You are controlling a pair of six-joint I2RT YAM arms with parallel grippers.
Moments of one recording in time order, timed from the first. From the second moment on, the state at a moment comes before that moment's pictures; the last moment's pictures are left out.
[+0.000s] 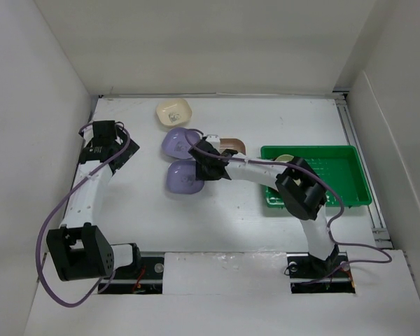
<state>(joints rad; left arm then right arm) 0.07 1.26 1.06 -0.69 -0.21 -0.71 0.89 2.08 1.56 -0.44 0.31 0.76</state>
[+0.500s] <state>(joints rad) 0.07 1.25 1.06 -0.69 -0.21 -0.71 1.03 1.90 1.33 -0.40 0.29 0.80</state>
